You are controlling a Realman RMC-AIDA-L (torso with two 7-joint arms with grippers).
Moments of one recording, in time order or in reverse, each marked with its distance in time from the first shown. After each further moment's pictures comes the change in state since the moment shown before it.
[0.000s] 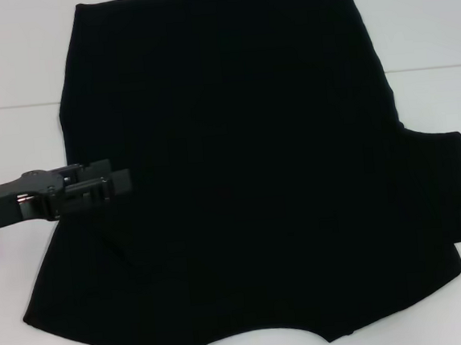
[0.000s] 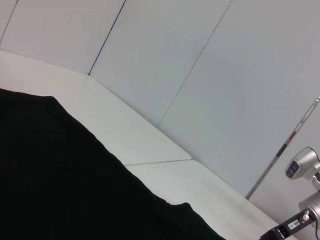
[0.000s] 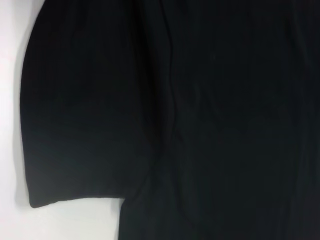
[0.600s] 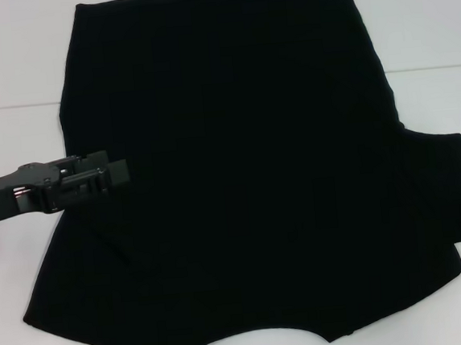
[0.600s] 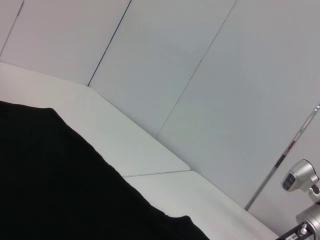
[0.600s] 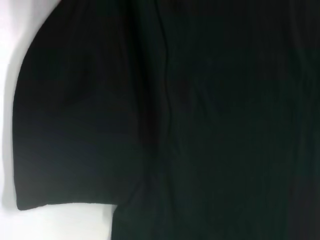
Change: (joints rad) left arm 0.001 -0.001 -0.008 0.000 -0.027 0.002 0.000; right arm 0.010 0.006 0.001 0.009 -0.013 0.003 -0.007
